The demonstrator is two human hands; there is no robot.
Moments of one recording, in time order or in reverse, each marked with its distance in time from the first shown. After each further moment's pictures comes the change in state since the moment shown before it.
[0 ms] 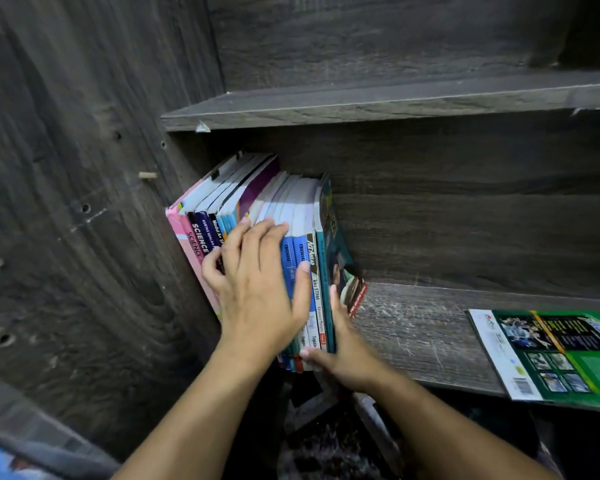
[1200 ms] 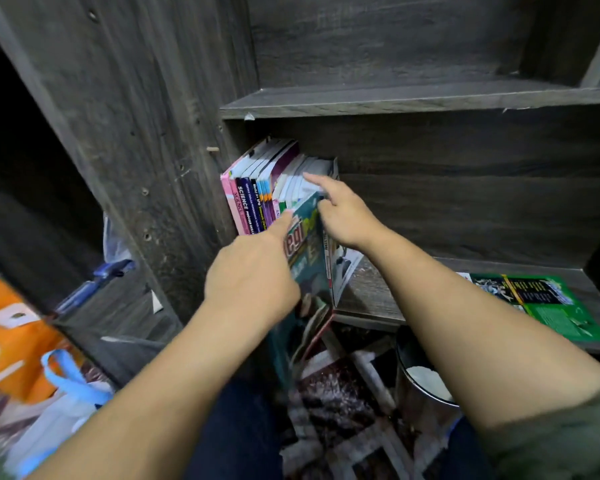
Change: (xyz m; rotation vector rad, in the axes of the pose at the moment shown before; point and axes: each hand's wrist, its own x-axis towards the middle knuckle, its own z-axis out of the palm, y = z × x) left_hand -0.027 0.040 -0.151 0.137 -0.540 -0.193; right_hand -0.013 -0.167 -0.089 -0.049 0.181 -0.215
